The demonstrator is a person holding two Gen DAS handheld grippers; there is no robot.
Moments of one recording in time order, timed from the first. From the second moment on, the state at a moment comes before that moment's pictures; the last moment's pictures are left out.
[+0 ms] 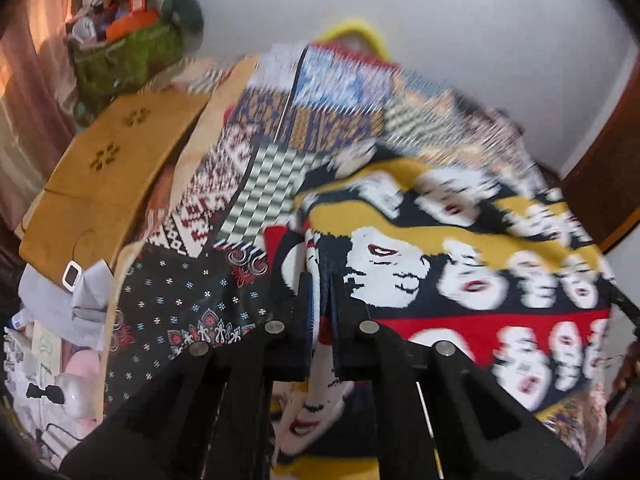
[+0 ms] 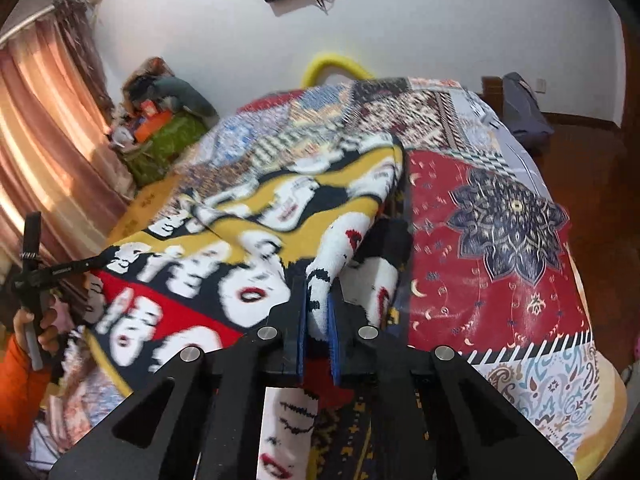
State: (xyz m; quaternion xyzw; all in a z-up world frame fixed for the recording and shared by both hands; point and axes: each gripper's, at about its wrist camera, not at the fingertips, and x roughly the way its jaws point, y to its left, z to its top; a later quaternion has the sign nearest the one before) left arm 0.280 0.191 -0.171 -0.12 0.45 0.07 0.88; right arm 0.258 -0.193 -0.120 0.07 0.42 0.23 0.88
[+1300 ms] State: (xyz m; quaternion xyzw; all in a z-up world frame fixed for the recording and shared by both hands) left arm 0.376 0.236 -0.276 -0.09 0.55 0.11 0.82; right arm 0.375 -0.162 -0.166 0.00 0.48 0.19 0.86
